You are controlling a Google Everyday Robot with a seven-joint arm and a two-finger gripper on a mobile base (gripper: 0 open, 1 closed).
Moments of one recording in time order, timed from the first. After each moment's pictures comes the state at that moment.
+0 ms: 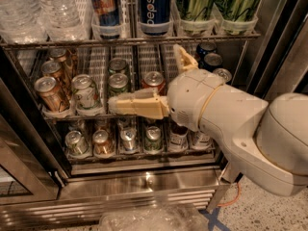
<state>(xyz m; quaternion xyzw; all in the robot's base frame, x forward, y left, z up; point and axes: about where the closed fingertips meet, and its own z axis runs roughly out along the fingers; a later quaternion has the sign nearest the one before) 0.469 0.014 0.985 -0.35 0.64 0.21 0.65</state>
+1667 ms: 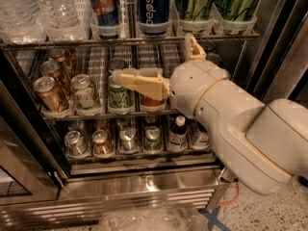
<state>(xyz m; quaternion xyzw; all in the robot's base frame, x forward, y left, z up) 0.500 -0.008 1.009 -0.25 0.63 0.20 0.71</state>
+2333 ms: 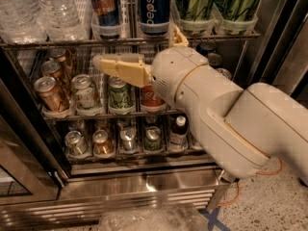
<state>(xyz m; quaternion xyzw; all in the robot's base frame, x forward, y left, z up) 0.512 0.024 1.030 -0.24 0.62 0.22 0.71</state>
